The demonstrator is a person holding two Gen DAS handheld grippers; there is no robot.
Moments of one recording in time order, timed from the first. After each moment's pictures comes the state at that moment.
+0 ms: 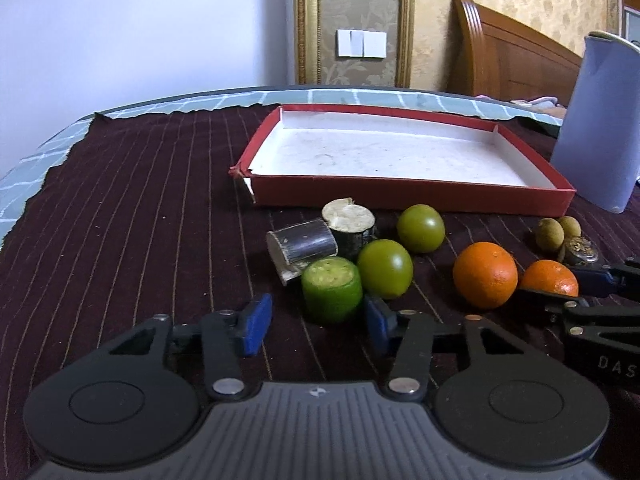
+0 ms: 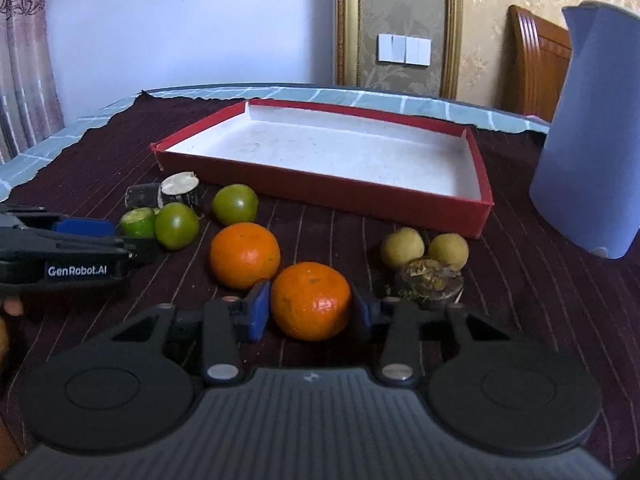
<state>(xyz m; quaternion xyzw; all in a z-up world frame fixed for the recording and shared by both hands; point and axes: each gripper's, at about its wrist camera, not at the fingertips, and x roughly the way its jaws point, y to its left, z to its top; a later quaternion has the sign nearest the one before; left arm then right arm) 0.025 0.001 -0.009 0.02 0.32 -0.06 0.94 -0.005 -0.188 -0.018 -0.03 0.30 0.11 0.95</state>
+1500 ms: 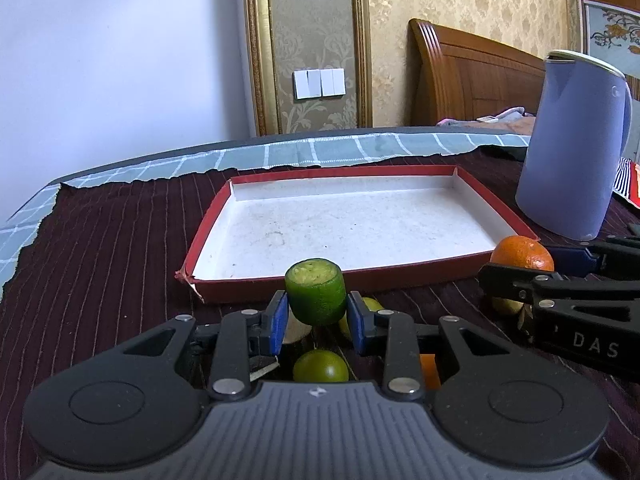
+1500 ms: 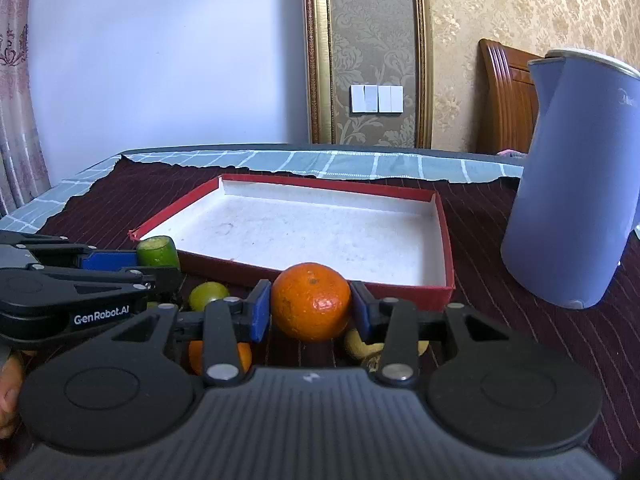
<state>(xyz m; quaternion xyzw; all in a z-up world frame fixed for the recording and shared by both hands) 0.046 -0.039 0.031 0.06 0.28 -0.10 0.95 0.013 -0.202 0.023 0.00 0.24 0.08 0.97</state>
